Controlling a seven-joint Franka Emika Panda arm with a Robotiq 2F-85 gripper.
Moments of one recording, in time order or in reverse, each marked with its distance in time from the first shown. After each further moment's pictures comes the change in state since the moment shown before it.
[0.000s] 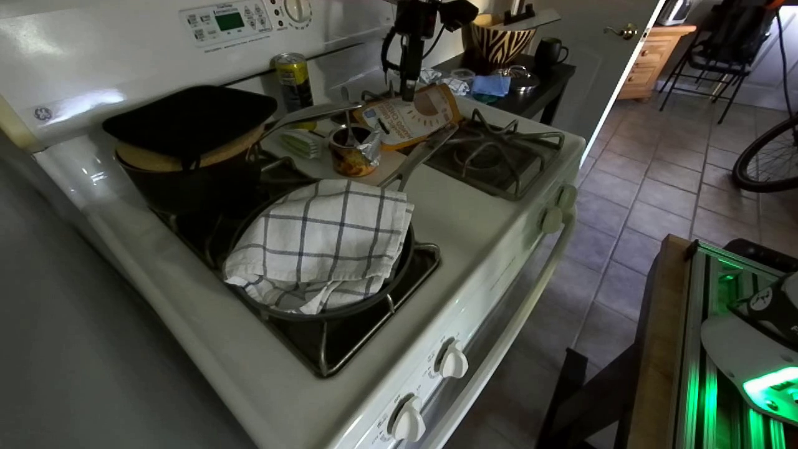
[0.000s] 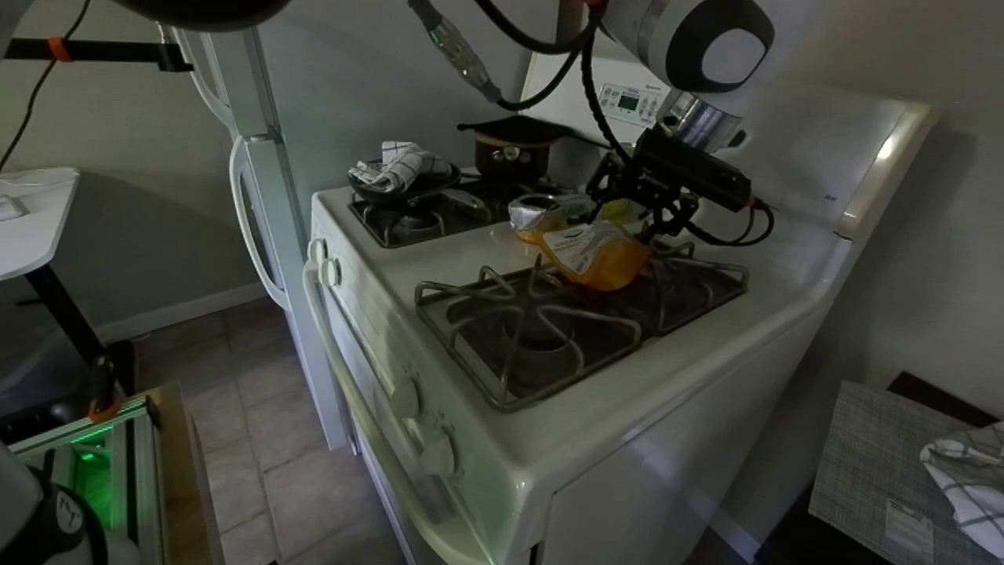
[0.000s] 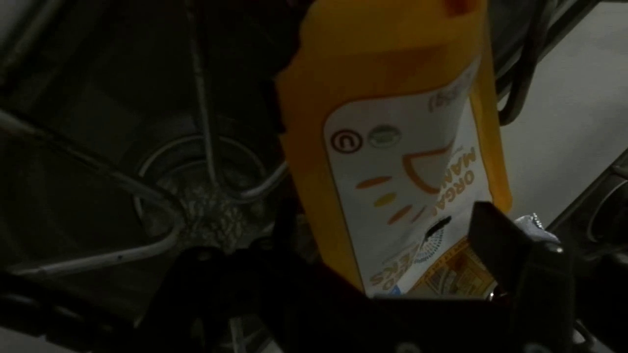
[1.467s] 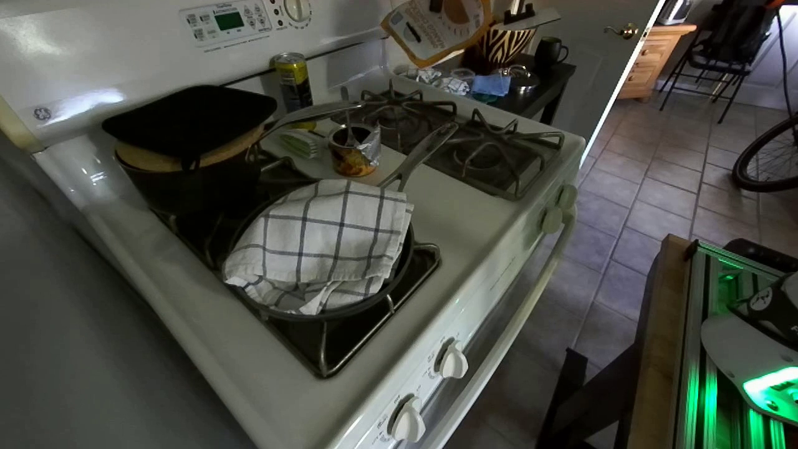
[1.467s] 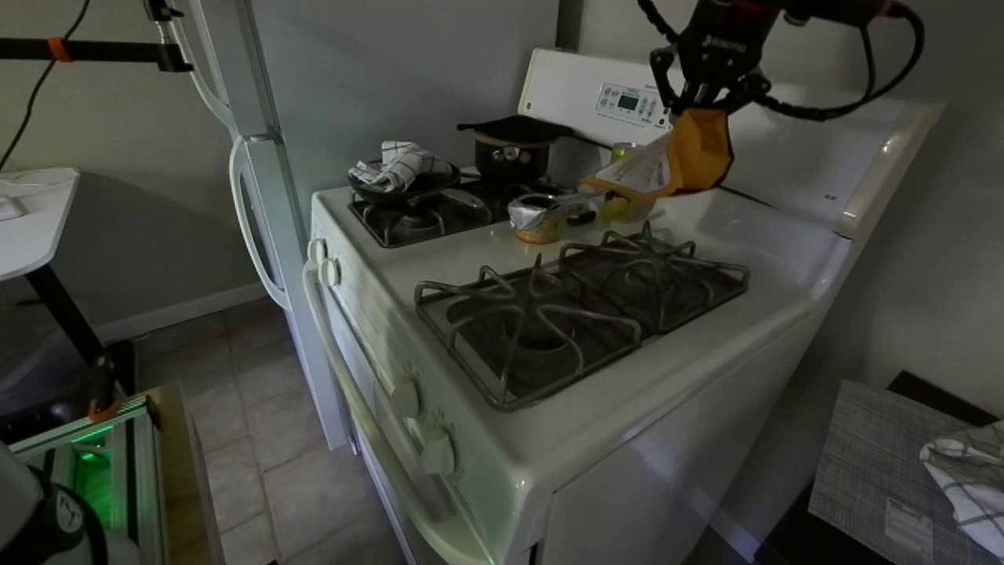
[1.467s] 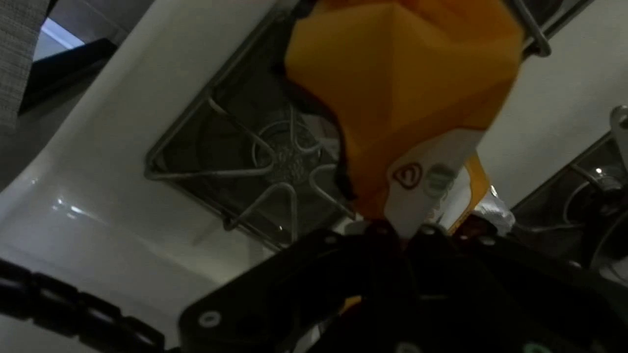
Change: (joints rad) arm -0.027 -0.175 -0.042 0.127 -0.105 -0.148 -0.001
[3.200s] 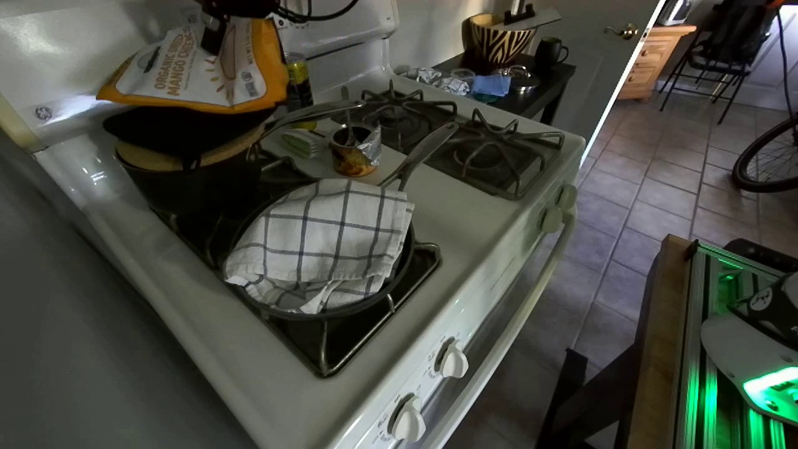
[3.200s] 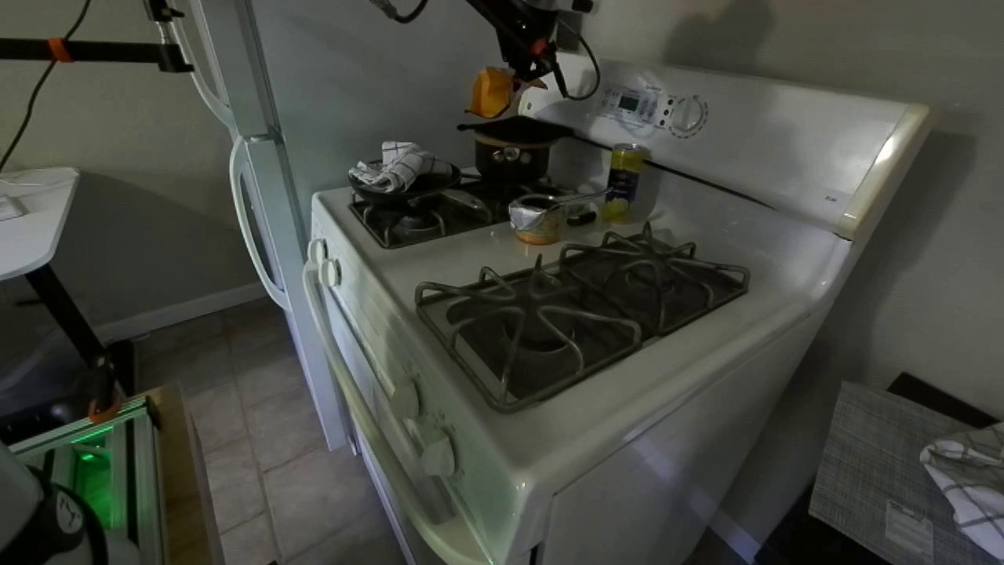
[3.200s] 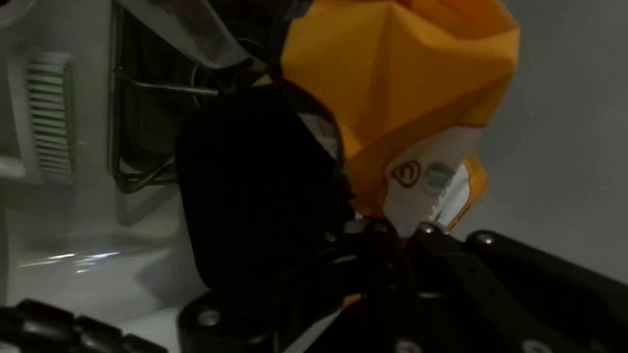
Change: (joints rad) arm 0.346 0.071 0.167 -0.065 0.240 0.476 0.858
